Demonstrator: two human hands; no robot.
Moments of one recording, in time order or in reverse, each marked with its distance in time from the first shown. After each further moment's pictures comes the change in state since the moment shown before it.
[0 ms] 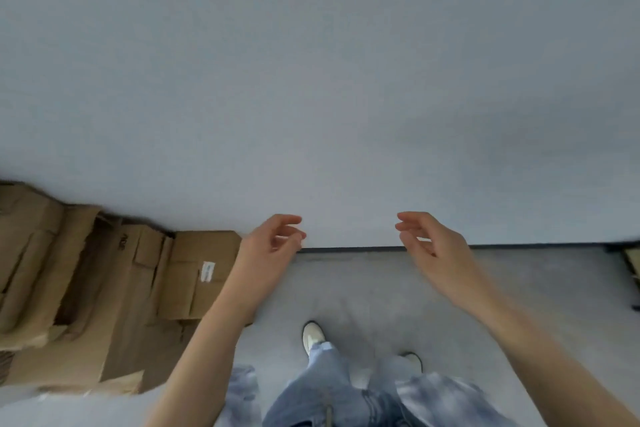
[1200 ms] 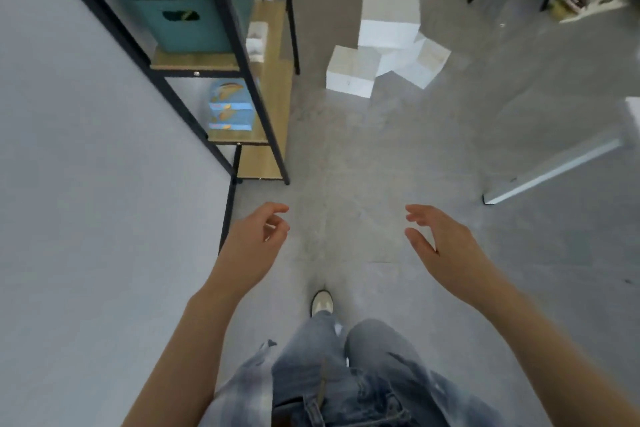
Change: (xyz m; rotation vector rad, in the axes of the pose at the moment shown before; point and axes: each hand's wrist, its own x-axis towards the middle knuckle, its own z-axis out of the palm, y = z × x) left_hand -0.168 0.329 0.915 0.707 -1.275 0.784; right_hand -0.450 0.505 -0.479 0.124 1.024 1.003
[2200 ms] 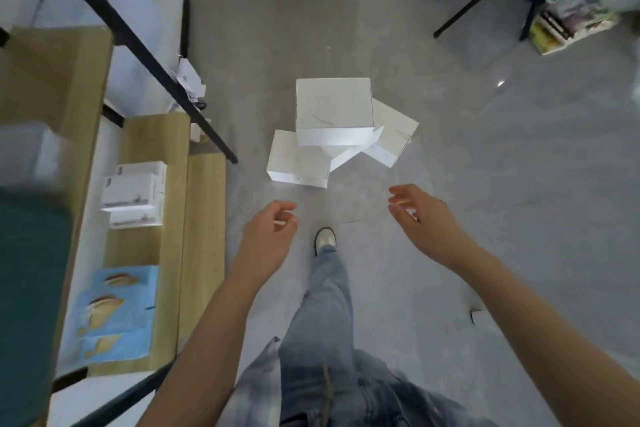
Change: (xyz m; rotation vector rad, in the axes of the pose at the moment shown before) left_hand 0.720 0.285 0.119 -0.072 -0.071 -0.090; right_hand 0.696 0.162 -0.280 0.209 0.002 0.186
